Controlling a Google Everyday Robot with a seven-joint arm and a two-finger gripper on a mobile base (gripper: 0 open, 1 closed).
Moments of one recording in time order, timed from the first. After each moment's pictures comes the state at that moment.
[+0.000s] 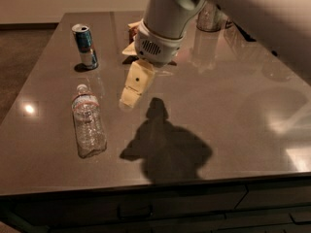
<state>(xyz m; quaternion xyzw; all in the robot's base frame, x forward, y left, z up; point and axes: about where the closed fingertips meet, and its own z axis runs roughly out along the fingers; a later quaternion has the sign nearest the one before) 0.515 0.023 0.920 -0.55 0.82 0.10 0.12</state>
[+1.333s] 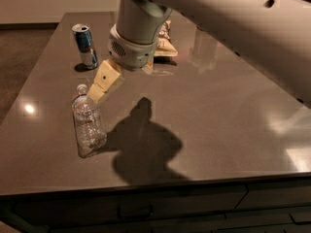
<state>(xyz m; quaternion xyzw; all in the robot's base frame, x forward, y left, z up) 0.524 0.071 0.907 -0.44 0.89 0.12 0.11</state>
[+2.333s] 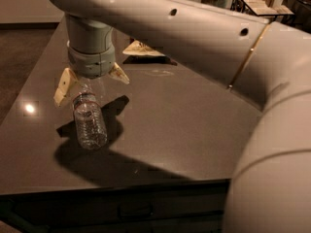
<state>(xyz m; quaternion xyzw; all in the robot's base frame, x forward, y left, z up) 0.543 0.144 0.873 -0.32 0.94 0.07 0.07</state>
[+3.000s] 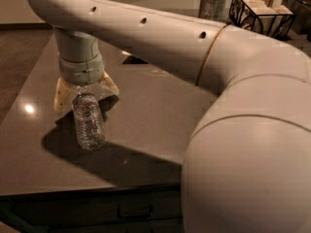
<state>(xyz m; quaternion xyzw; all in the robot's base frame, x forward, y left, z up) 0.547 0.173 0.840 -0.30 0.95 0.05 0.03</state>
